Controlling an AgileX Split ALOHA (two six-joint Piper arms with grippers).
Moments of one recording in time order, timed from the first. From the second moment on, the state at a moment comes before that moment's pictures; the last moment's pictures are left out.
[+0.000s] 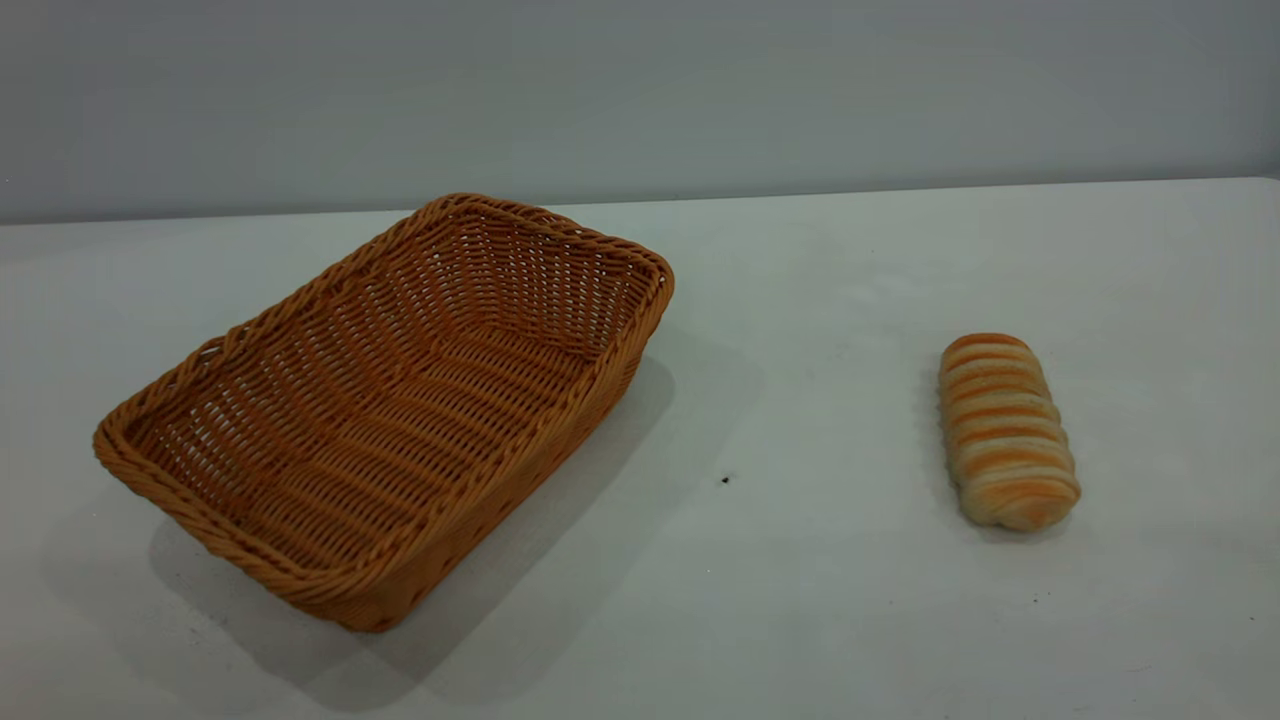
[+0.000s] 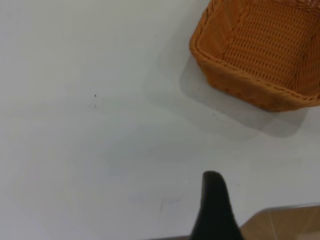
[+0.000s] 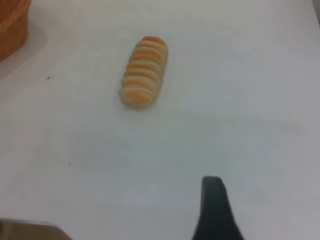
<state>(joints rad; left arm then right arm) -0.01 -0.02 -0.49 -0.03 1.13 0.03 -0.02 -0.02 -0.47 0.10 1.13 -0.12</state>
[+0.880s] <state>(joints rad) -0.01 0.24 -0.60 -0.03 1.11 -0.08 -0.02 0.19 -0.56 0.20 1.05 -0.12</state>
